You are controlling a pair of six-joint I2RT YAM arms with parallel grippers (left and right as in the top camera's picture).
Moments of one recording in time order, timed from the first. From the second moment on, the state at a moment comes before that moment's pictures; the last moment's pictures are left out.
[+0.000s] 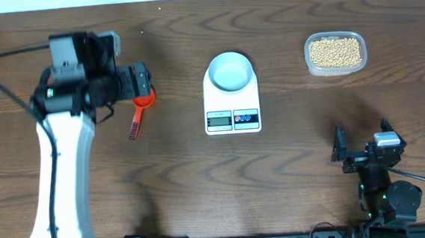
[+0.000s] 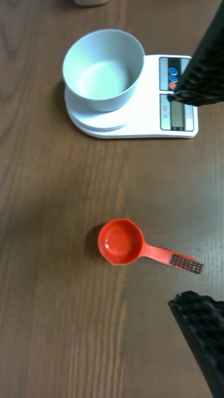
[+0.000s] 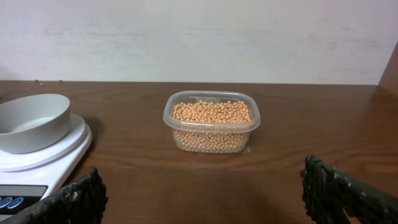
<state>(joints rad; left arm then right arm) 0.06 1.48 1.43 -0.93 0.24 -0.04 -0.12 0.01 0.01 -0.06 -0.16 -0.03</state>
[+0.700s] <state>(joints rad) 0.15 1.76 1.45 -0.89 0.23 0.09 -0.12 0.01 0.01 -0.06 -0.16 -0.03</state>
